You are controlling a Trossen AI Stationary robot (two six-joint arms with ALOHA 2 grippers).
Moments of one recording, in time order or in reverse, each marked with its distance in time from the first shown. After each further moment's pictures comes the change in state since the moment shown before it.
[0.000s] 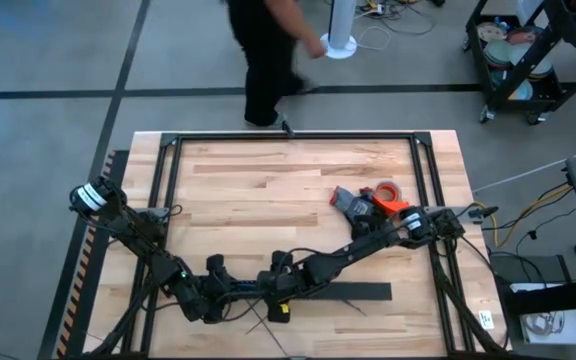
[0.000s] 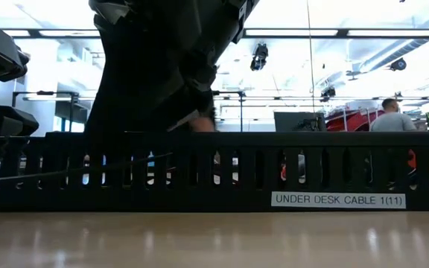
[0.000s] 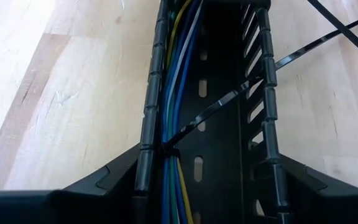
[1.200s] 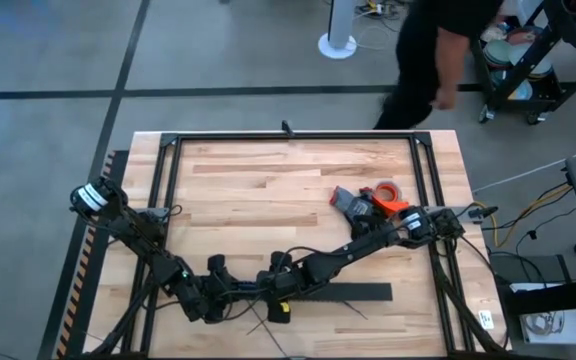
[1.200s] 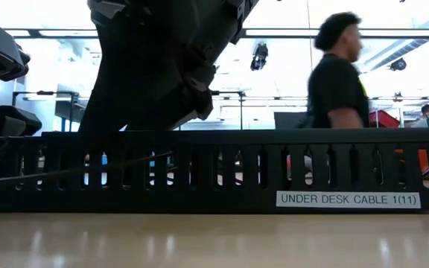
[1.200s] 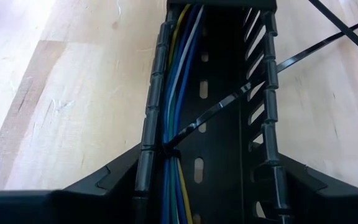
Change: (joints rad) left arm 0.016 0.002 -0.003 0.037 -0.004 0.045; right arm 0.000 0.012 0.000 0.011 -0.049 0.008
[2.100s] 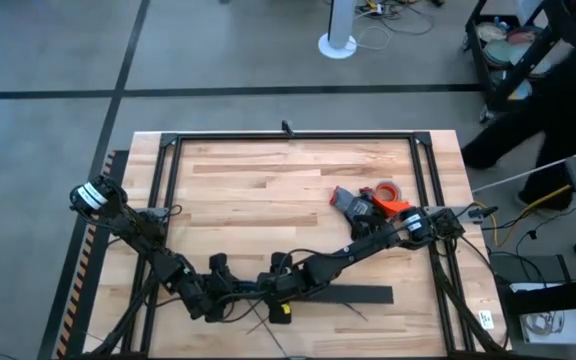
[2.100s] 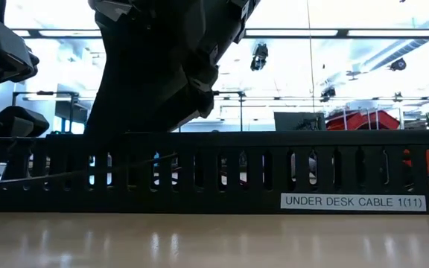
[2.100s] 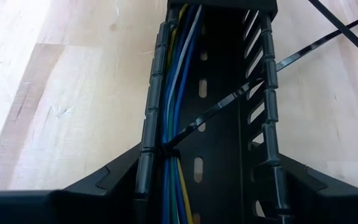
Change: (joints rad) left arm 0.023 -0.019 -0.003 0.002 0.047 0.039; right arm 0.017 0.000 0.001 -0.021 0.007 -0.010
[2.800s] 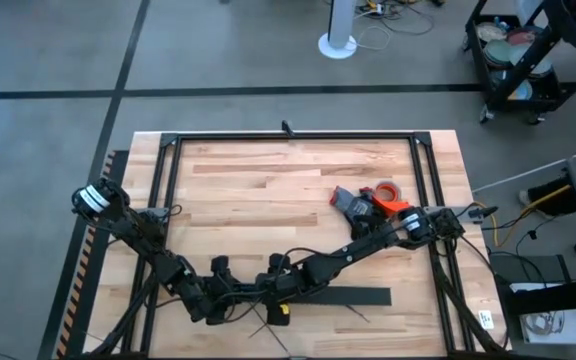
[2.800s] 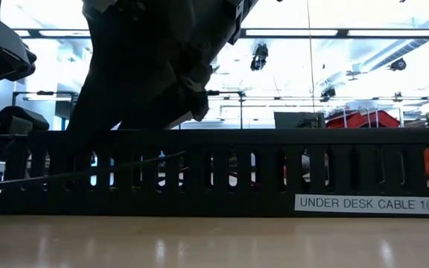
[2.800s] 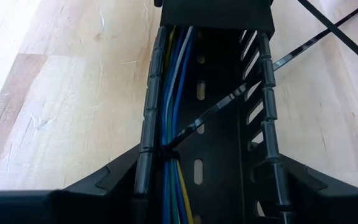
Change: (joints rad) left arm -0.001 0.033 0.004 0.087 -0.011 0.032; right arm -0.014 0.005 -0.003 0.062 -0.003 -0.010
